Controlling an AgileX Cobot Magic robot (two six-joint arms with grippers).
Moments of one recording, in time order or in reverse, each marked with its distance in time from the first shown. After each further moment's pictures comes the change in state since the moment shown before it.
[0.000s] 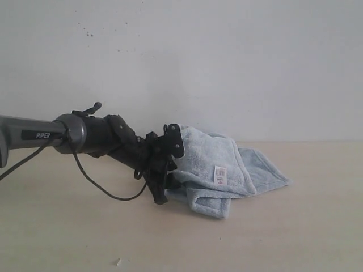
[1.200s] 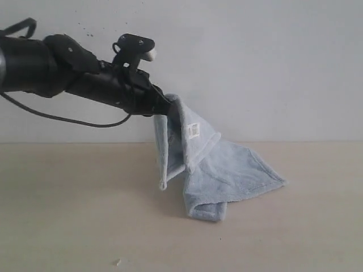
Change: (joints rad) left arm -0.002 -0.450 0.207 -0.062 -0.058 -0.724; right arm 0.000 0.000 0.000 0.000 0.000 0.000
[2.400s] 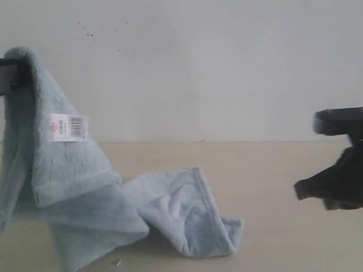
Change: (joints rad) left arm 0.030 -1.040 0.837 0.005 -0.283 -0.310; right arm 0.181 1.435 -0.915 -0.025 0.375 0.055
